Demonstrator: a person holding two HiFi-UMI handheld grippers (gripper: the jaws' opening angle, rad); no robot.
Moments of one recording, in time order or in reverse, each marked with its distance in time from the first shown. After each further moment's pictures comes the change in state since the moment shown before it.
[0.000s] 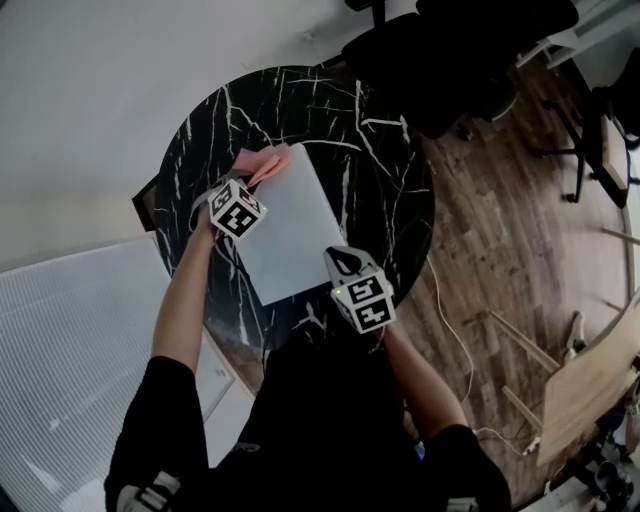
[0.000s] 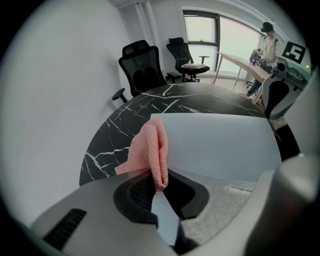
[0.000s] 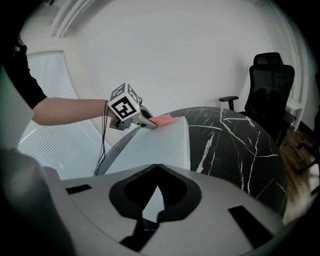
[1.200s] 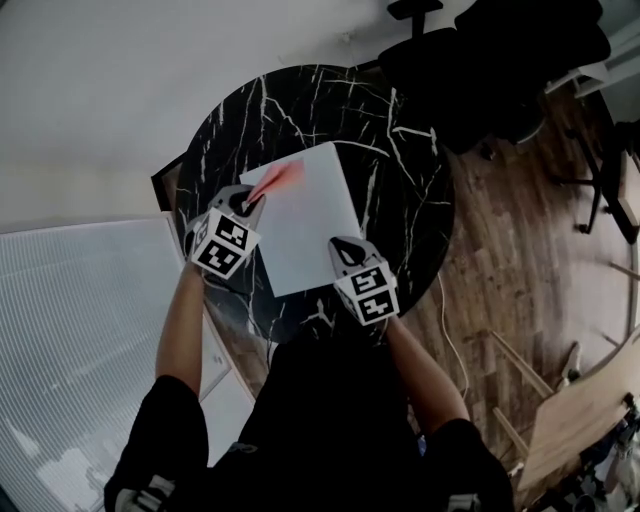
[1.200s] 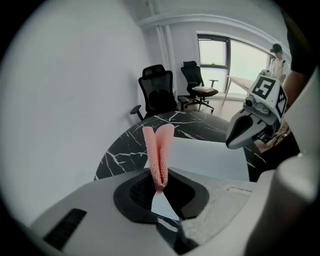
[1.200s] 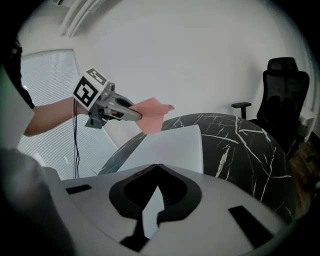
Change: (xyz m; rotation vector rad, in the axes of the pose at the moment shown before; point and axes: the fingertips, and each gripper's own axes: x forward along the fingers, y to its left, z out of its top) left arm -0.124 -0.013 -0.006 -0.168 -0.188 0.068; right arm 0.018 0.024 0.033 -0.080 -0.015 0.075
